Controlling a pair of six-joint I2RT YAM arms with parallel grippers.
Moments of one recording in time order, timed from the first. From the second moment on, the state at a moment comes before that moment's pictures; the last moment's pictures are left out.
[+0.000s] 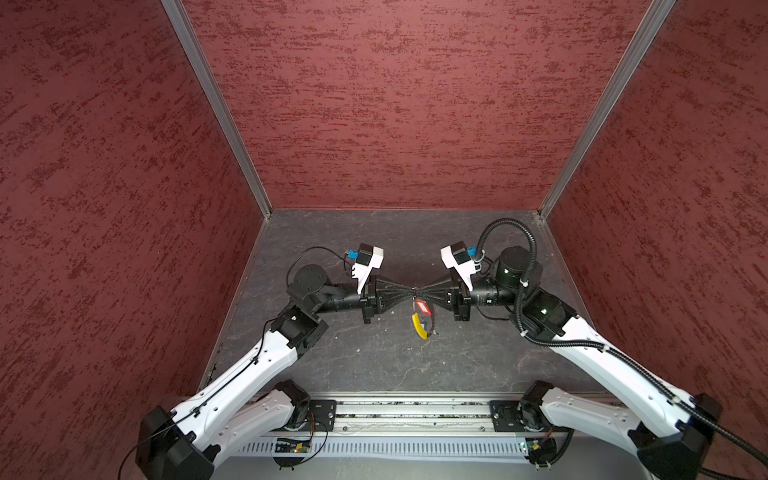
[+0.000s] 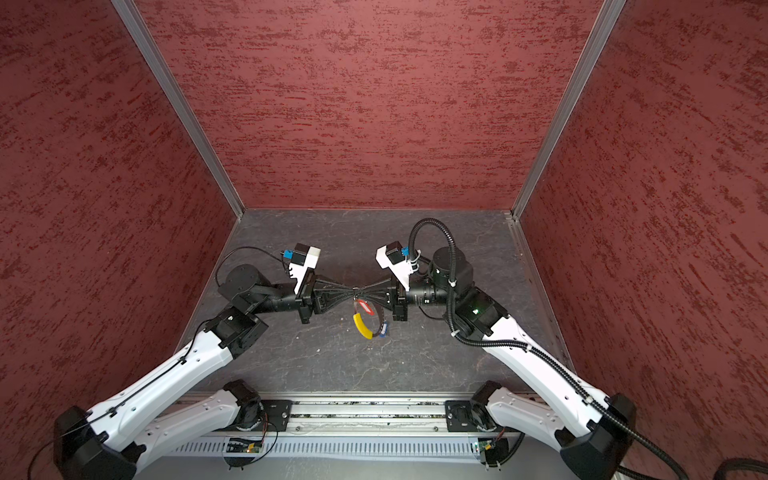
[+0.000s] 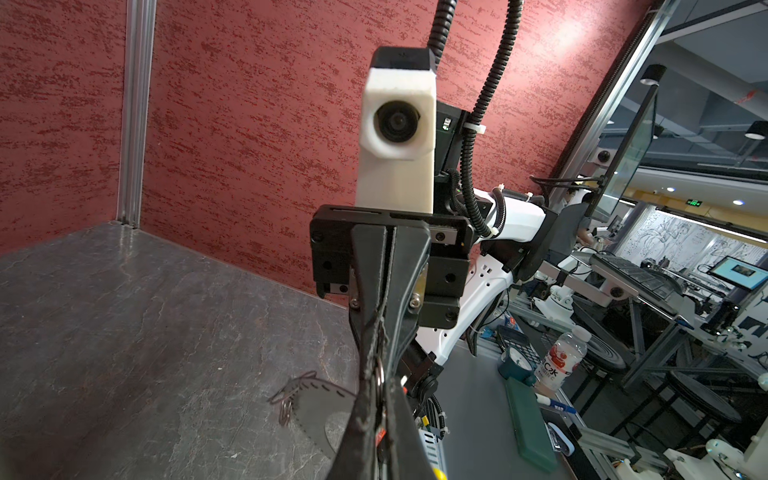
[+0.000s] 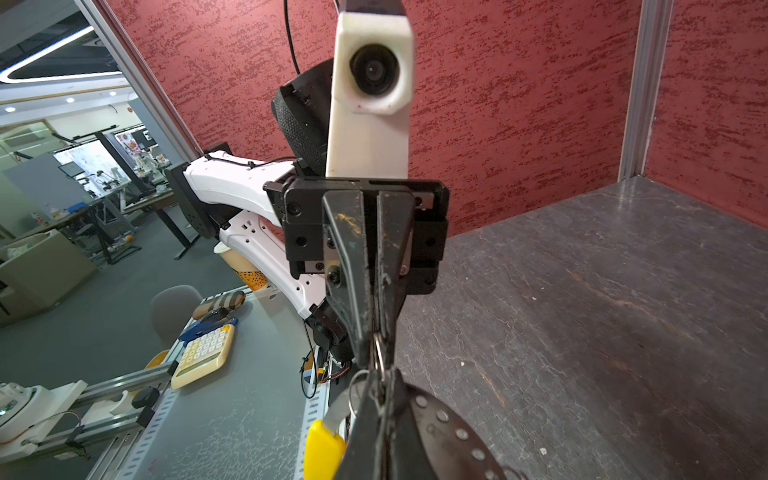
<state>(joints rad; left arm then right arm) -0.61 0.94 0.75 0.35 0.89 -0.49 0.68 1.04 0.98 -0.06 -0.87 0.22</state>
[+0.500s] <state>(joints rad) -0.67 0.83 0.75 0.24 0.73 -0.41 0.67 0.93 0.90 -0.01 -0.72 0.26</state>
